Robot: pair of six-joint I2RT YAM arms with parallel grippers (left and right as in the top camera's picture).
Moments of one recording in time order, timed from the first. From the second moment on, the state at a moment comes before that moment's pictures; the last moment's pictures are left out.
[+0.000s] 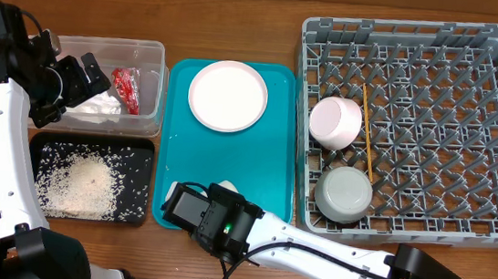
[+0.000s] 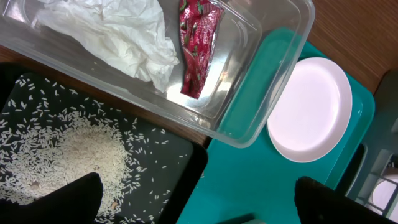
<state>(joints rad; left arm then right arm) 0.37 1.62 1.64 -1.26 0.25 -0.24 1.22 1.77 1.25 -0.69 0.27 -0.09</state>
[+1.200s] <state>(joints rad) 0.37 1.62 1.64 -1.26 0.25 -0.24 1.12 1.77 1.25 -0.69 0.36 -0.09</state>
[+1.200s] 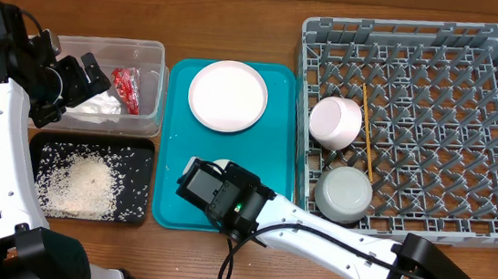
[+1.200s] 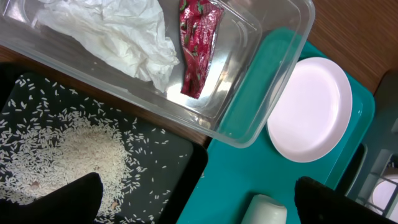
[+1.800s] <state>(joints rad) 0.37 1.62 1.64 -1.26 0.25 -0.24 1.12 1.77 1.25 -0.63 0.42 -0.08</state>
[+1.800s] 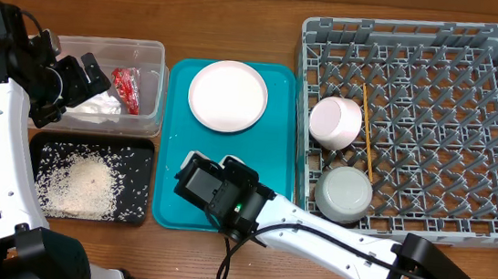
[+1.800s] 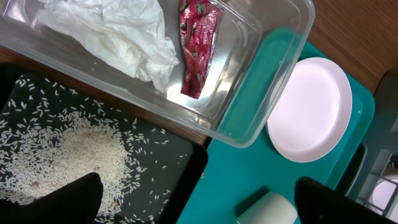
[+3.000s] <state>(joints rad) 0.37 1.62 1.64 -1.26 0.25 -0.24 1.08 1.86 1.25 -0.56 0.45 -0.09</state>
